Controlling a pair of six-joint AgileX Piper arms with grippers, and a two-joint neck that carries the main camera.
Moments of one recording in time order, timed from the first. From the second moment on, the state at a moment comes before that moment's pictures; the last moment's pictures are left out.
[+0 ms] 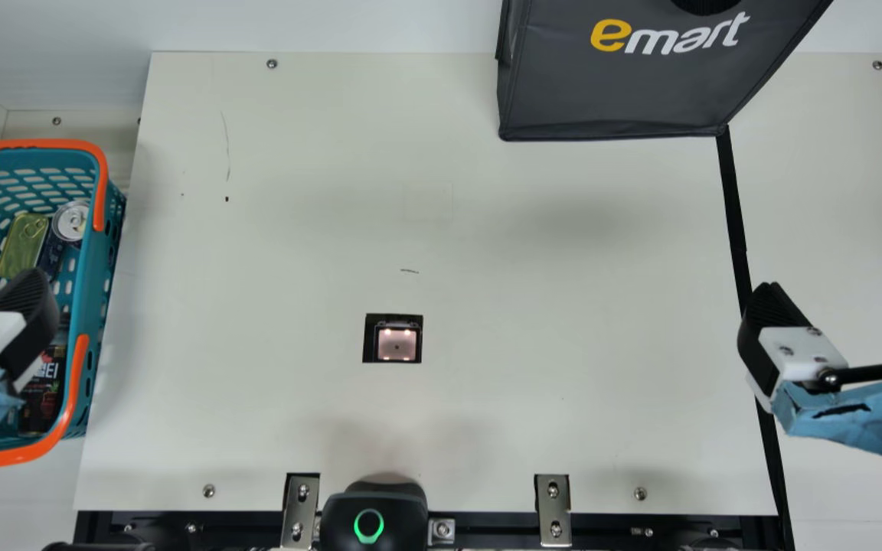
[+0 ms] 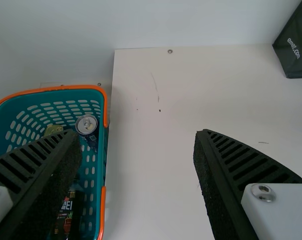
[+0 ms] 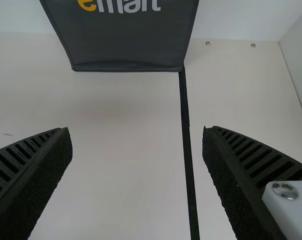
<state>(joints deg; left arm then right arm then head) -1.6 43.3 -68.9 -1.5 69.5 2.6 0.6 42.7 -69.8 -0.8 69.6 -2.2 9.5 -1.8</state>
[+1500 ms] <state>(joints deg) -1.9 43.7 -68.9 -1.0 69.6 1.7 0.6 42.7 -69.8 -0.8 69.6 -2.2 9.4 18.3</state>
